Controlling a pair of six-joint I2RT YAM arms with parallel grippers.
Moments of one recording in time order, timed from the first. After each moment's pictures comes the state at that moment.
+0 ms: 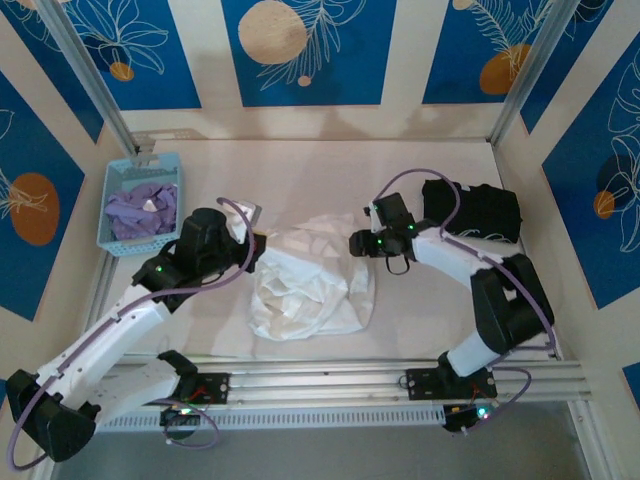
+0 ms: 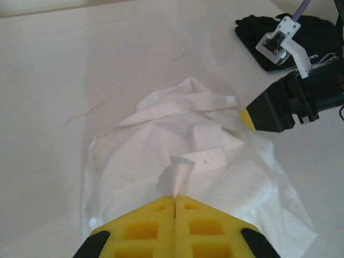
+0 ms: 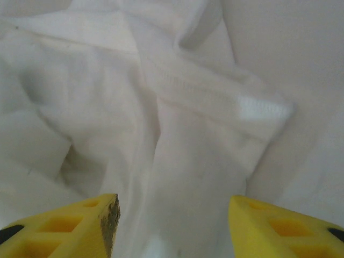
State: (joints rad) left arm -0.58 0.96 0.91 -0.51 0.07 -0.18; right arm 0.43 1.58 0.96 -0.39 -0.15 0.33
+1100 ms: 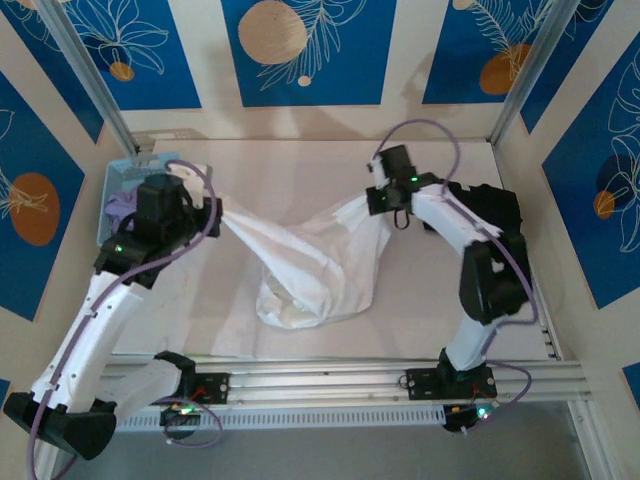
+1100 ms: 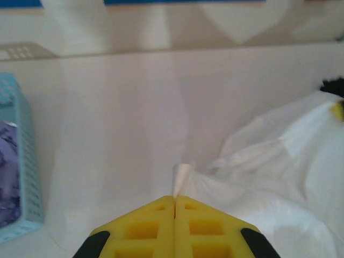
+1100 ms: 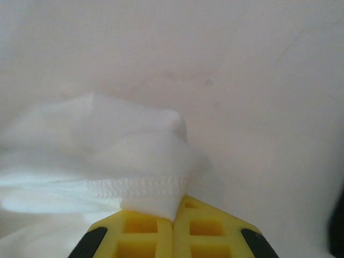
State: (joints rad) left arm -0.32 1.02 1.25 -0.74 -0.02 -0.15; right arm 0.30 1.68 1.37 -0.60 -0.03 0.06
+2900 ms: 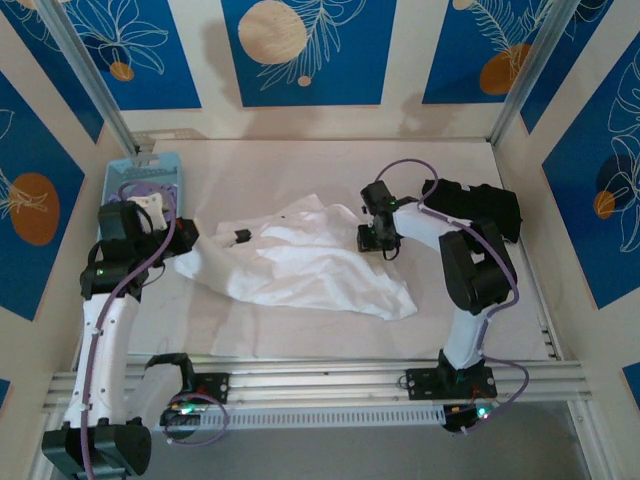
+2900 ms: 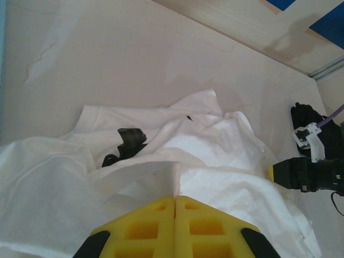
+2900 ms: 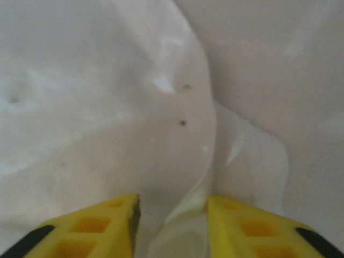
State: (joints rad) left arm 0.09 0.88 0.97 -0.72 0.45 -0.32; right arm 0.40 1.86 1.19 -0.63 0.01 0.29
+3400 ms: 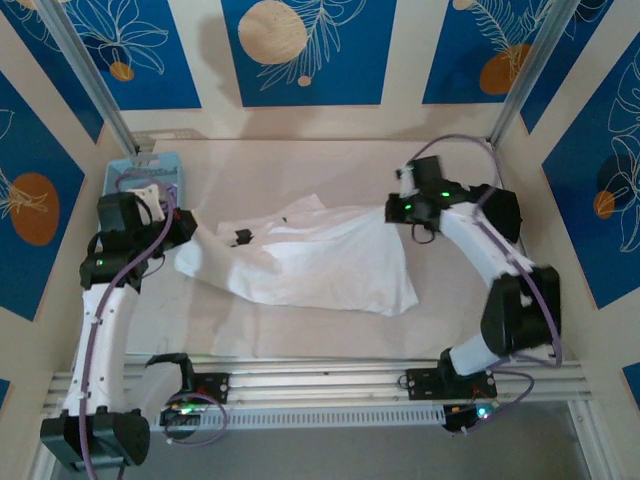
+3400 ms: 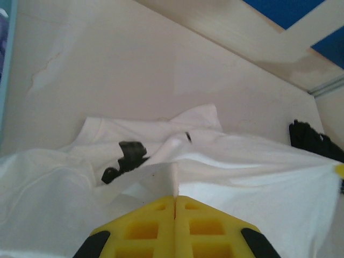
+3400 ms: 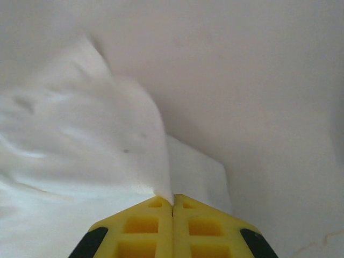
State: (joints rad) left arm 0.09 0.95 1.04 -0.69 0.42 -0.39; right arm 0.17 1.45 1.19 -0.61 -0.25 0.26
